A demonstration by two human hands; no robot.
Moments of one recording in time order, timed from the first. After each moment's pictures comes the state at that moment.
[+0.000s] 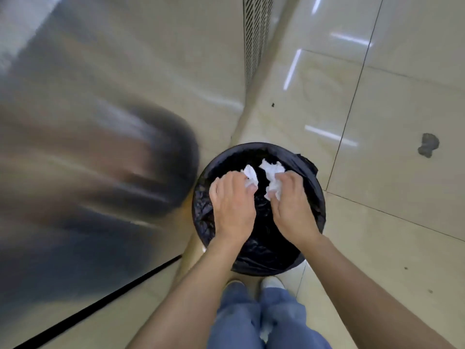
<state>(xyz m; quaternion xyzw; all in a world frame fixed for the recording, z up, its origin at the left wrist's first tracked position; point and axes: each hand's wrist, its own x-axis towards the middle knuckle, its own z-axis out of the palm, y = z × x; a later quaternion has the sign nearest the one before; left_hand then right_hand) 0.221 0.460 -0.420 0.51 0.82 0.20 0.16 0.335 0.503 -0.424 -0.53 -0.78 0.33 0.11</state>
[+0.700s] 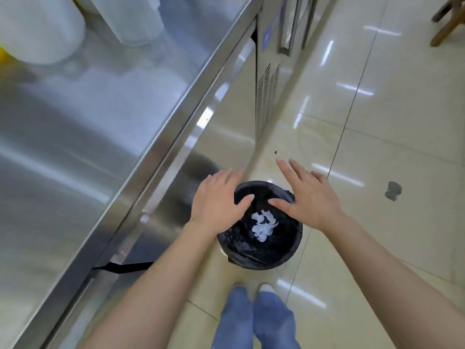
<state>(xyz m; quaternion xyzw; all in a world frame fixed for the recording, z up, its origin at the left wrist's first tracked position) 0.181 0.439 -0.140 0.60 0.78 0.05 0.16 0.360 0.529 -0.148 -0.43 -0.88 0.19 -0.02</state>
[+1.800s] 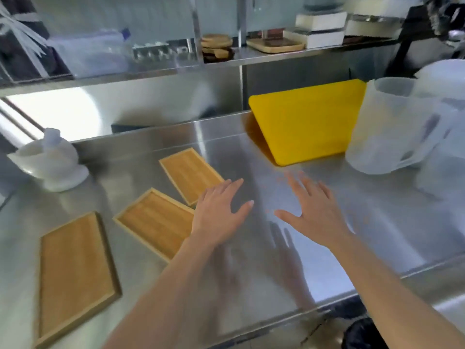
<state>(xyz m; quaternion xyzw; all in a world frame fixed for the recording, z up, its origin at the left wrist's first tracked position) -0.038 0.051 0.102 0.24 0.94 0.25 -0.05 0.027 0.250 0.101 -0.05 -0.99 0.11 0.11</state>
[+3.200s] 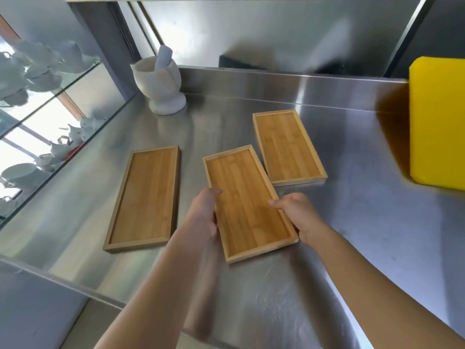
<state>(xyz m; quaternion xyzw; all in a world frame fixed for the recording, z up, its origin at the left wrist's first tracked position) -0.076 -0.071 0.058 -0.46 0.54 0.70 0.12 -0.117 0.097 0.026 -0.12 -0.76 0.58 -0.26</state>
